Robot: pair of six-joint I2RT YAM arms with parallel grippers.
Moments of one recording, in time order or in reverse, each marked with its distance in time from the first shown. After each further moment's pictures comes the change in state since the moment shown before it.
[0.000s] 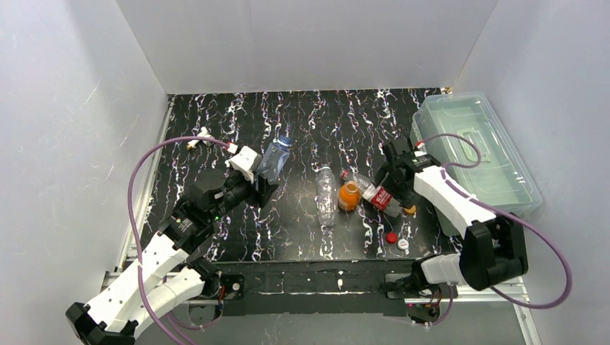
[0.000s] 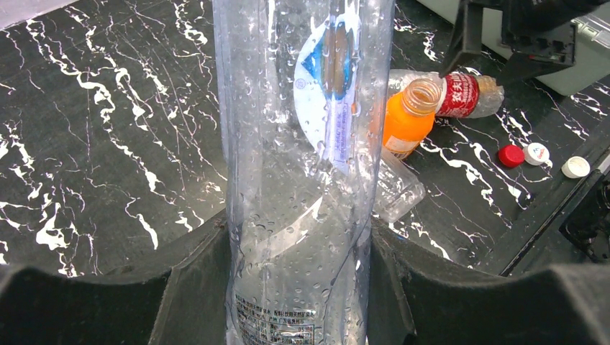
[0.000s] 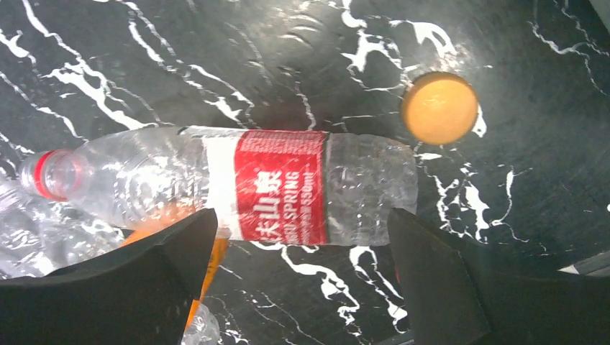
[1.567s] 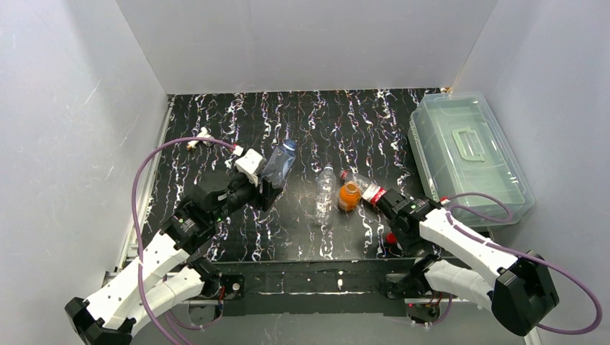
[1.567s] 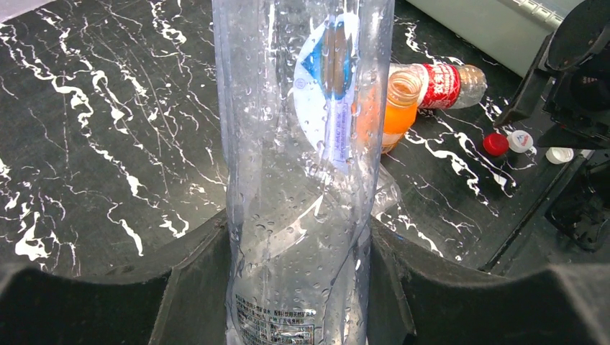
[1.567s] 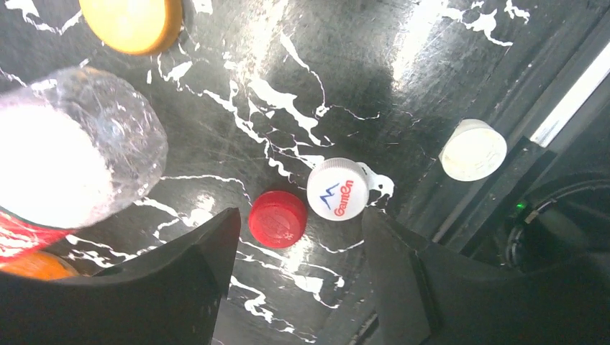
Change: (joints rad) left arm -0.040 0.010 -0.002 0.003 0.006 0.000; right arm 0.300 -0.286 -0.315 -0.319 0.172 0.736
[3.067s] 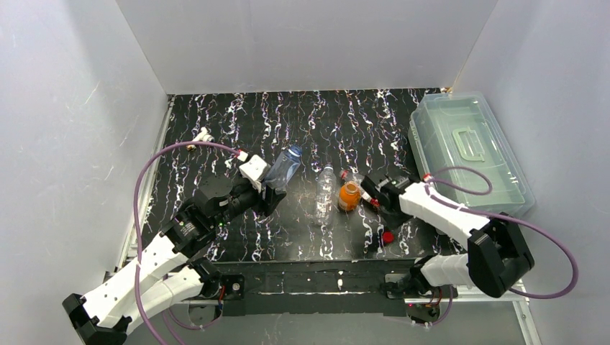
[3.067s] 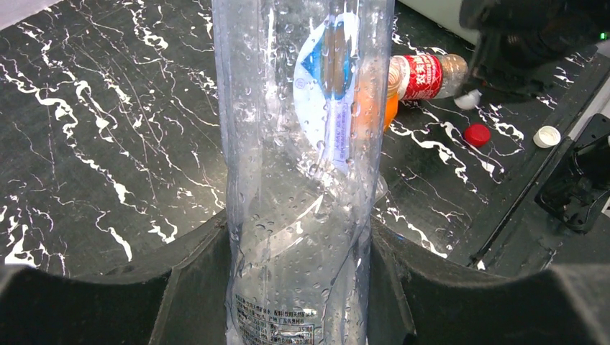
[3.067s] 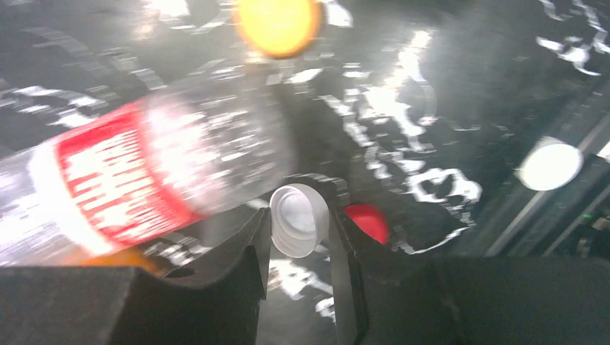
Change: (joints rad) left arm -0.084 -0.019 -0.011 -0.002 -0.035 0.016; right arm -0.001 0.253 0.143 0.049 0.069 0.009
